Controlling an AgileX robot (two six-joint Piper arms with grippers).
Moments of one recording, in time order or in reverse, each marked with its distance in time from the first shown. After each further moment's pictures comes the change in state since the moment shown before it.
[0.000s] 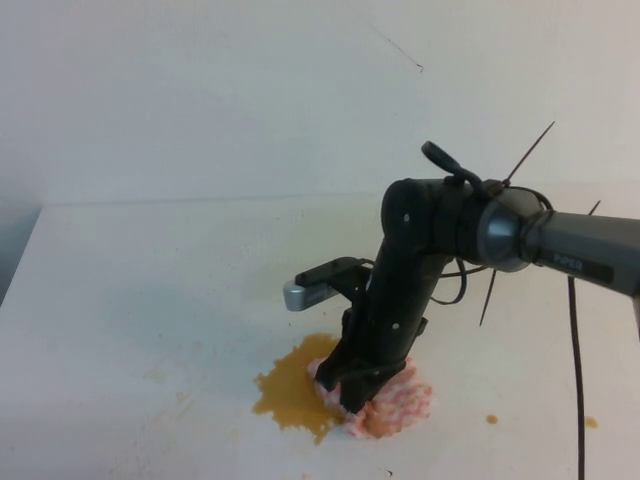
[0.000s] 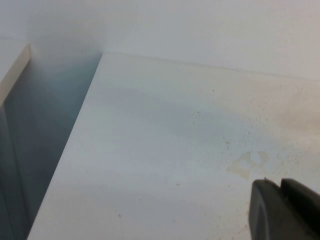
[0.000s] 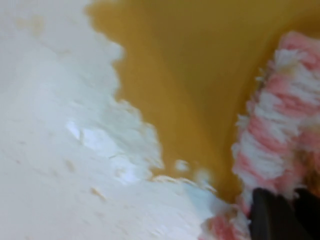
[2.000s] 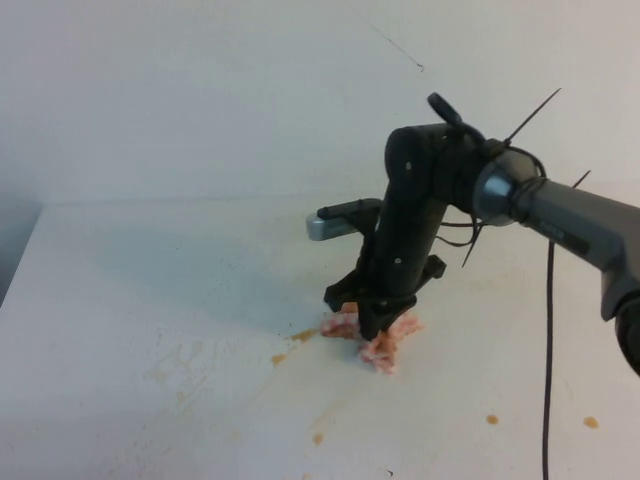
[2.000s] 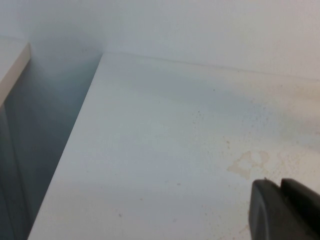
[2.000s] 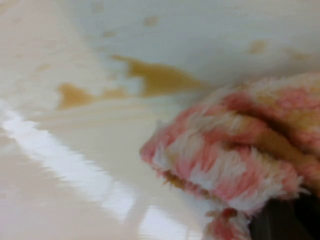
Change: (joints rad) right arm -0.068 0.156 -0.368 -0.137 0.145 0.260; left arm 0.000 0.000 0.000 0.000 0.000 0.000
